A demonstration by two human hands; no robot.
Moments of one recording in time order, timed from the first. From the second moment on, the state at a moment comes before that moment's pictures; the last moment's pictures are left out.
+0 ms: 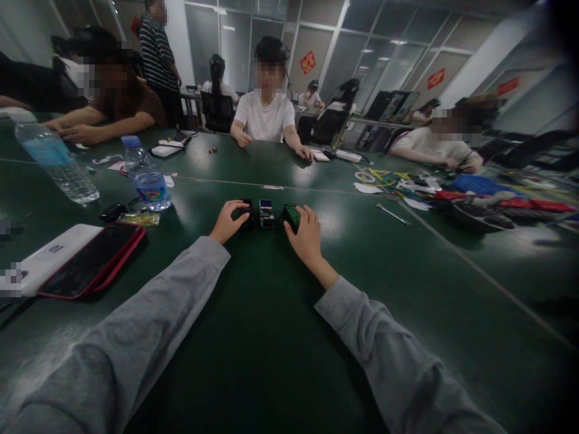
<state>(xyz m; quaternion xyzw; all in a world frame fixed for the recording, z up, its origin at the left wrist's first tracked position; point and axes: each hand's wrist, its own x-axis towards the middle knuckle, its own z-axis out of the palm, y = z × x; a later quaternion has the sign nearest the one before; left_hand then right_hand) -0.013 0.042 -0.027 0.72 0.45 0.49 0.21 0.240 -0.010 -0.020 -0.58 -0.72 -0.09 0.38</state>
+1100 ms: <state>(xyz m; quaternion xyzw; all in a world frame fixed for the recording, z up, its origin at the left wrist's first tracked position) -0.014 0.044 -0.029 0.71 0.45 0.49 0.21 0.243 -0.007 -0.025 -0.59 -0.69 0.01 0.42</state>
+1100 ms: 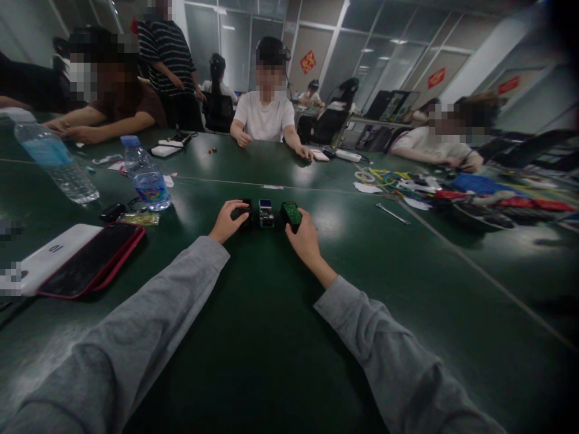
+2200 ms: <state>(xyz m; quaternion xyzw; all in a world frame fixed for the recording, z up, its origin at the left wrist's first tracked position) -0.013 0.042 -0.027 0.72 0.45 0.49 0.21 0.241 -0.006 -0.026 -0.59 -0.71 -0.07 0.37</state>
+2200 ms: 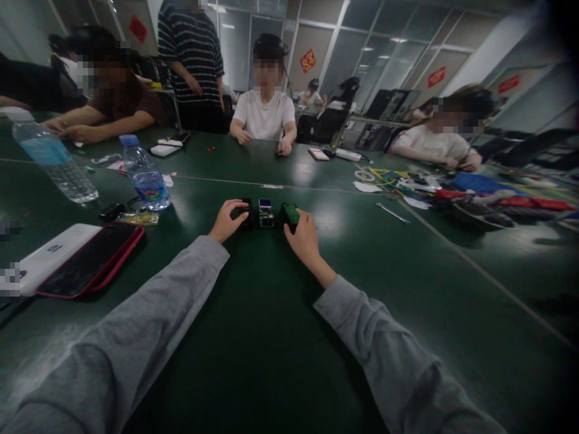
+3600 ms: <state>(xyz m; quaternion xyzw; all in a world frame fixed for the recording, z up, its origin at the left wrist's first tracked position) -0.014 0.041 -0.027 0.72 0.46 0.48 0.22 0.249 -0.003 -0.031 -0.59 -0.68 0.07 0.43</state>
